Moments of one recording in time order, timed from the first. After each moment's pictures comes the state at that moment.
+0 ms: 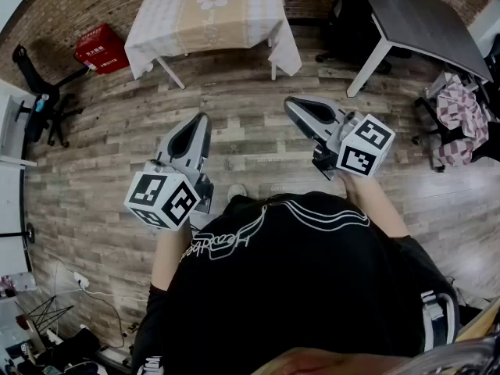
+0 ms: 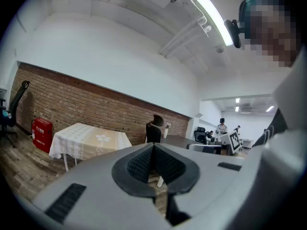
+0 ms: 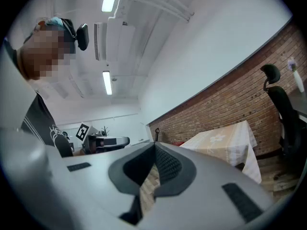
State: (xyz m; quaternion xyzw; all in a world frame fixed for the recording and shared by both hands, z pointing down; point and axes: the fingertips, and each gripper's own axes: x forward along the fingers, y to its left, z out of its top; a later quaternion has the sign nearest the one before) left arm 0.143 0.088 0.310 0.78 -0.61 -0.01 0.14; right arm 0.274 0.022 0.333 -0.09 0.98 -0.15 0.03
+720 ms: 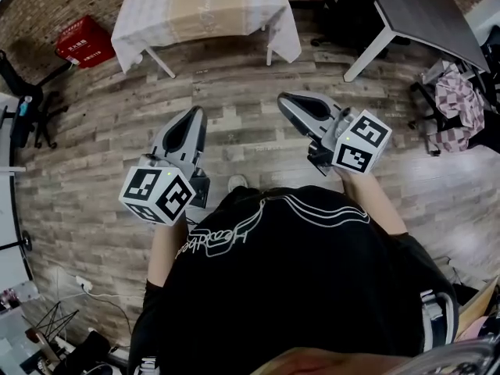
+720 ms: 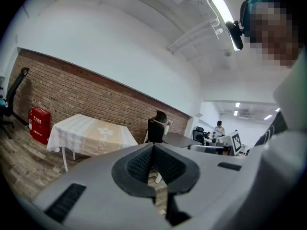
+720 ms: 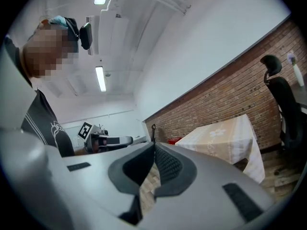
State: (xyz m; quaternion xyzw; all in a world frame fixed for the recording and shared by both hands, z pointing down) left arm 0.067 0.049 0.342 0.79 -0.59 -0.01 0.18; right arm 0.197 -0.002 0.359 -0.11 0.98 -0.17 0.01
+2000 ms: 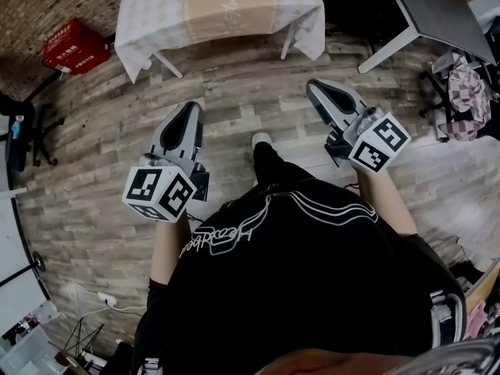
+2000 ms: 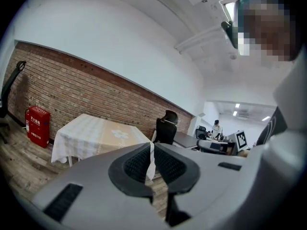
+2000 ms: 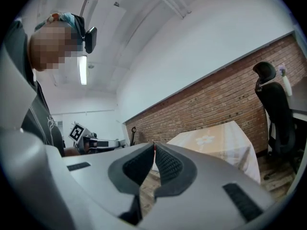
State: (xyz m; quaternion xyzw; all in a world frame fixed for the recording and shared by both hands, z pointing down) left arm -0.129 -0.046 0.380 0.80 -0.57 -0.01 0.19; right arm 0.065 -0.109 0.385 -0.23 0.96 -0.15 0.01
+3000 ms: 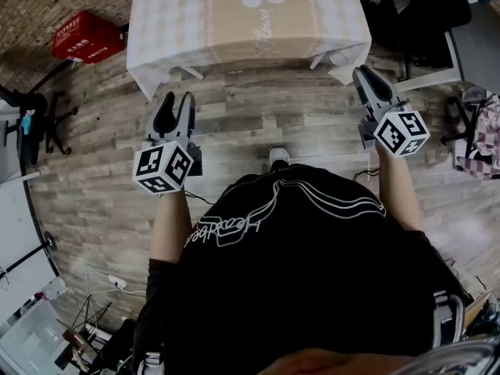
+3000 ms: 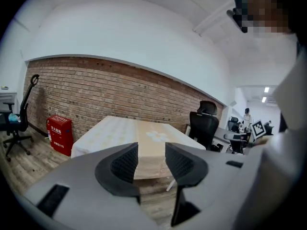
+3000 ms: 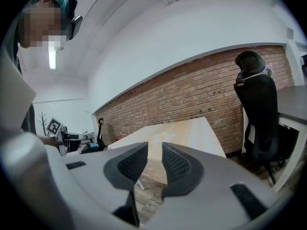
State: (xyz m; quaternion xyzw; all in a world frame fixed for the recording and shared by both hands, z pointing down) left arm -0.285 -0.255 0.464 0.70 -0.68 0.05 0.20; right arm 0.072 -0.394 0.485 -0.35 0.91 -0.18 -0.07
